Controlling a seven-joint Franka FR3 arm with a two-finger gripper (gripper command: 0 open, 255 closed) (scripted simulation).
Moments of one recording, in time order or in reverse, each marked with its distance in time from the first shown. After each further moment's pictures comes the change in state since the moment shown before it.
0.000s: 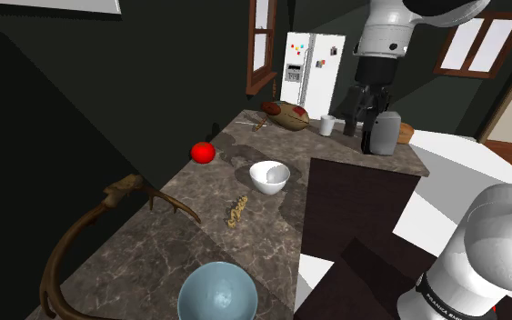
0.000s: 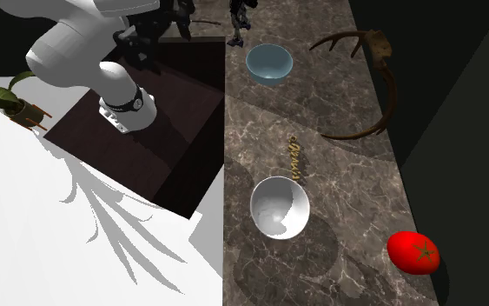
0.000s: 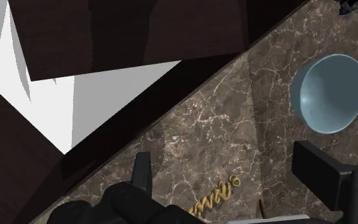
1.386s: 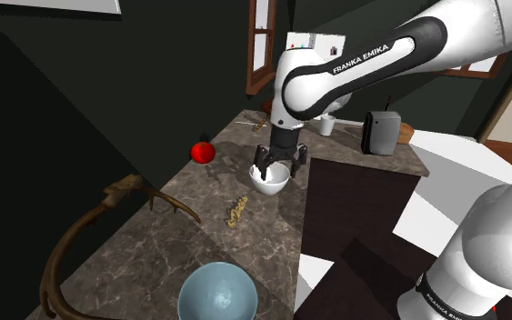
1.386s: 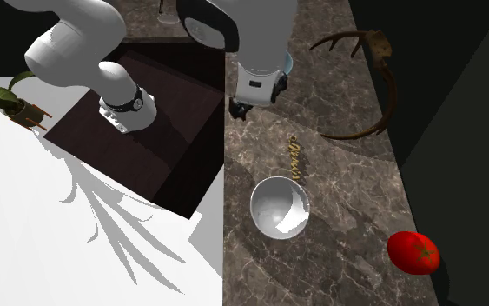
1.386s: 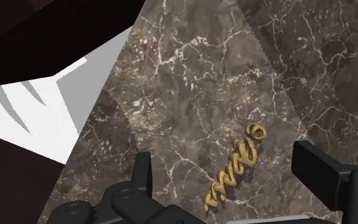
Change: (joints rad) arm -0.052 0.557 0.244 -0.008 0.055 0.609 0.512
